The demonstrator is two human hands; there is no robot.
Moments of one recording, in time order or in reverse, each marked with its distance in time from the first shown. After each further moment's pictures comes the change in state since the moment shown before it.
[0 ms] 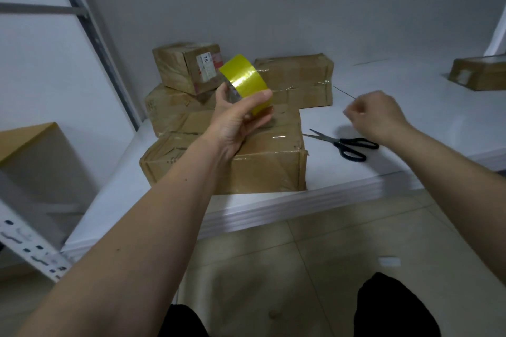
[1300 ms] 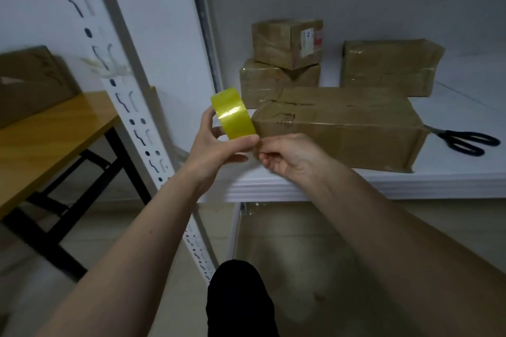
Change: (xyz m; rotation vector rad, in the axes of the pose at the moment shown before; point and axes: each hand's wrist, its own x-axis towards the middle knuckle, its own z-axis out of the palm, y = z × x) left_hand -0.128 0.040 -0.192 0.491 0.209 0.126; right_hand -0.147 -0.243 0.114 1.273 -0.781 0.396
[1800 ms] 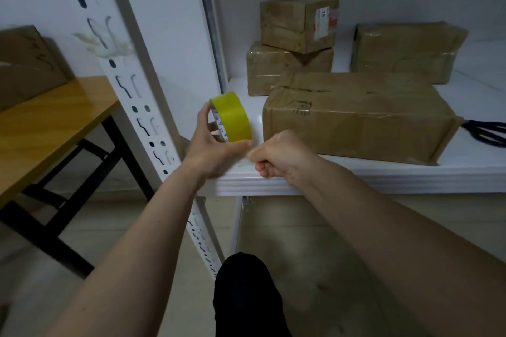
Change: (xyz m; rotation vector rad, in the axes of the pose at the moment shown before) left_hand 0.020 -0.041 -0.037 0.291 0.114 -0.055; right_hand 0.019 0.026 0.033 -0.474 0.071 0.022
